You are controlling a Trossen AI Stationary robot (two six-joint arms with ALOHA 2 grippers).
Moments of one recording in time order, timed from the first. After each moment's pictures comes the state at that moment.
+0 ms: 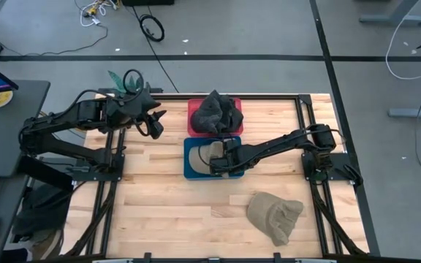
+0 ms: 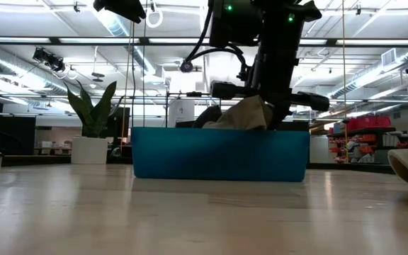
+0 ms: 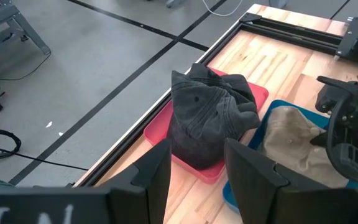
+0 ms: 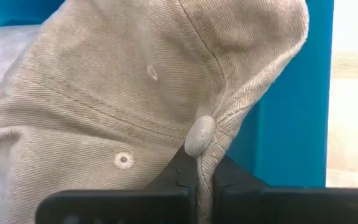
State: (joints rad) left arm 0.11 1.07 1.33 -0.89 -0.54 -0.24; right arm 0.14 1.97 1.43 -0.92 0.41 1.56
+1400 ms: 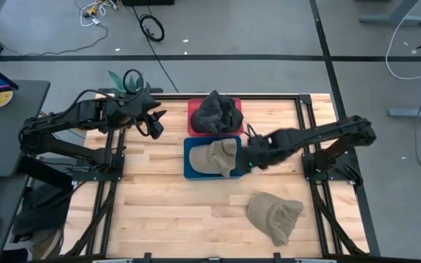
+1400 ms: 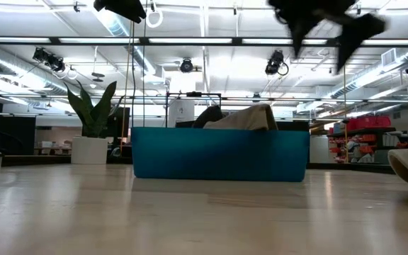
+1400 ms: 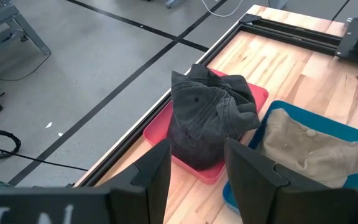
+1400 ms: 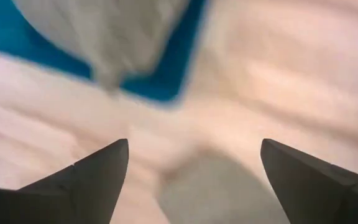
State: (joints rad) left arm 0.11 1.07 1.33 -0.89 -0.54 -0.24; right arm 0.19 1.55 1.43 -1.25 0.08 1.42
